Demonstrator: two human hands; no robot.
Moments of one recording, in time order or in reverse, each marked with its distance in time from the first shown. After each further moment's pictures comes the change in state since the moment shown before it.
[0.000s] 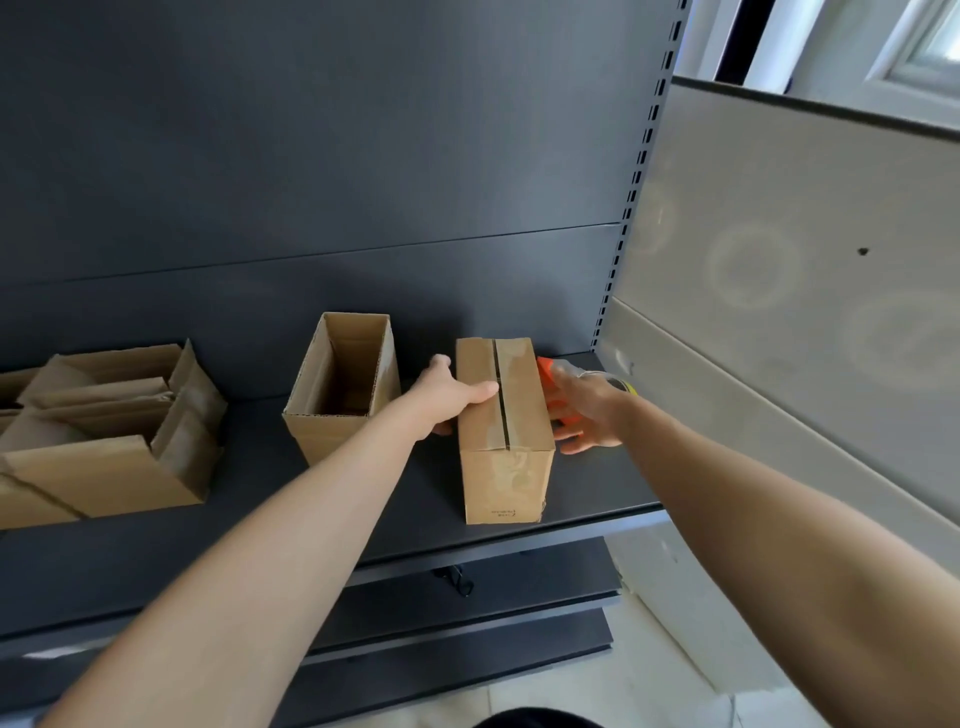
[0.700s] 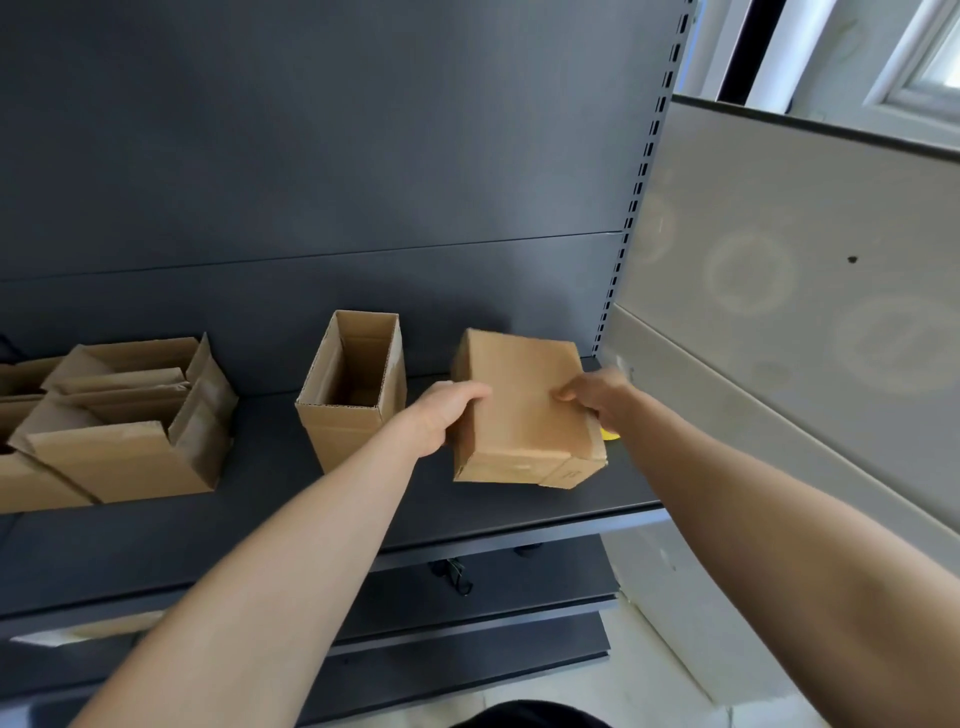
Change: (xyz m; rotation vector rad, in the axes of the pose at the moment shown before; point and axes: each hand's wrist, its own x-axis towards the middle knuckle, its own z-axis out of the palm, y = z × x) left_hand -0.029 -0.013 0.008 -0.334 -0.074 -0.095; right_hand -0.018 -0.005 0.001 -0.035 0.406 -0.113
